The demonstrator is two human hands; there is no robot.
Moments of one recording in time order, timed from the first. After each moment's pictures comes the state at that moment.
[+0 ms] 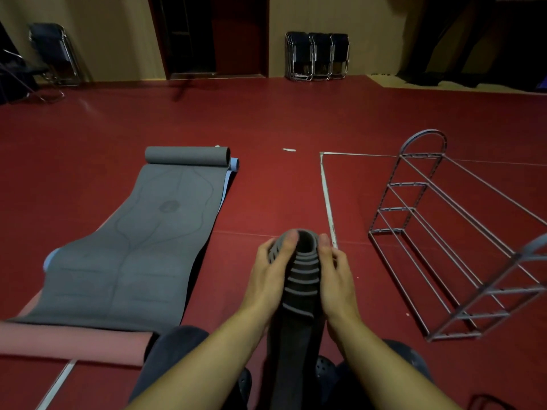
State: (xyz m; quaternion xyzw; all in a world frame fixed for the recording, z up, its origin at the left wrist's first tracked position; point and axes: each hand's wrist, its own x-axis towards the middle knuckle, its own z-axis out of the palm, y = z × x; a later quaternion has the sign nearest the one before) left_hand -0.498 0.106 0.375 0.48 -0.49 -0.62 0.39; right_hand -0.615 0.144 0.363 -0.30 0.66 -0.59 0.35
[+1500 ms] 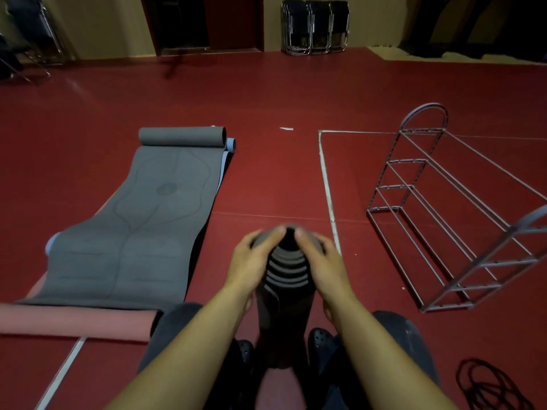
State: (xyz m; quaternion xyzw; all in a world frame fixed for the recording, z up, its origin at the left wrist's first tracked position) left_hand -0.480 0.096 0.359 0.48 -0.47 -0.64 0.38; right_hand -0.612 0.146 0.342 -0.28 0.62 -0.59 0.43
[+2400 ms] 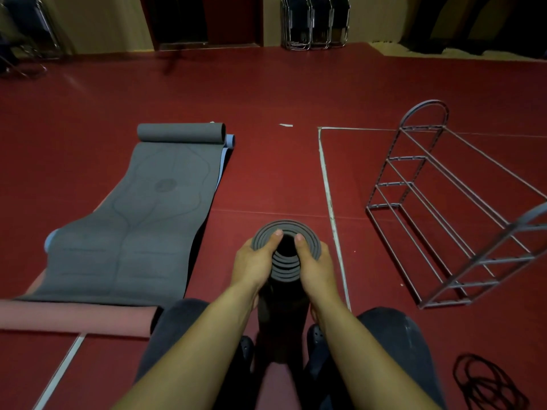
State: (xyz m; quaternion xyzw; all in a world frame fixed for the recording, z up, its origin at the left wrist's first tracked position) left_hand -0.488 0.090 0.340 0.55 -0.44 -0.61 0.36; right_hand -0.596 0.139 0.327 -0.24 0.68 -0.56 0.41
